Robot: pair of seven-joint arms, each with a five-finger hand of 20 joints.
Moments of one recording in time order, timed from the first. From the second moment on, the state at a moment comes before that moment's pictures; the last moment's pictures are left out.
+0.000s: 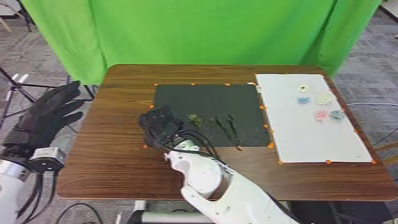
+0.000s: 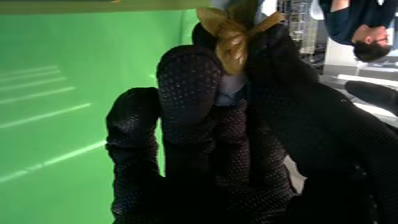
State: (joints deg) left arm 131.3 -51.2 -117.7 -123.3 46.2 -2.6 -0.5; right arm -71.9 -81.8 34.0 -86.5 -156.5 8.7 14.7
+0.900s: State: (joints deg) left arm 131.1 -51.5 -116.8 -123.2 46.3 -3.0 -1.0; right arm -72.9 -82.3 36.0 -86.8 -161.2 -0.8 17.0
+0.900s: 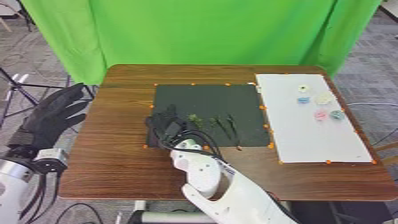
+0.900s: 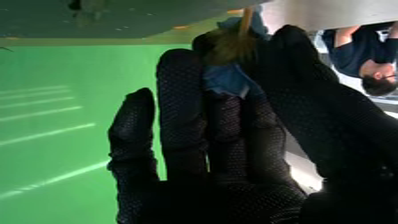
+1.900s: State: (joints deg) left arm 136.7 -56.2 -120.4 -126.0 47.5 -2.0 3.4; right arm -74.9 -79.5 44.3 -101.0 -147.3 -12.3 18.1
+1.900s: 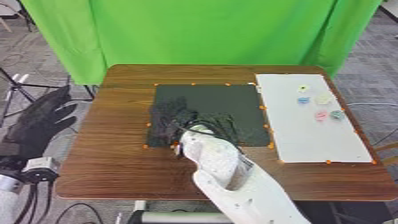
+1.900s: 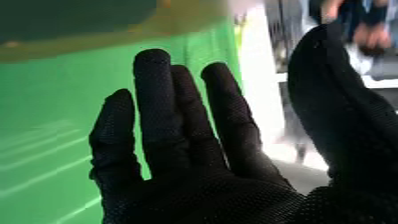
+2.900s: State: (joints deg) left arm 141.0 -61.2 -121.9 -127.4 47.8 -0.3 4.9; right arm -89.2 -47.8 76.3 -95.5 -146.5 -4.0 35.5
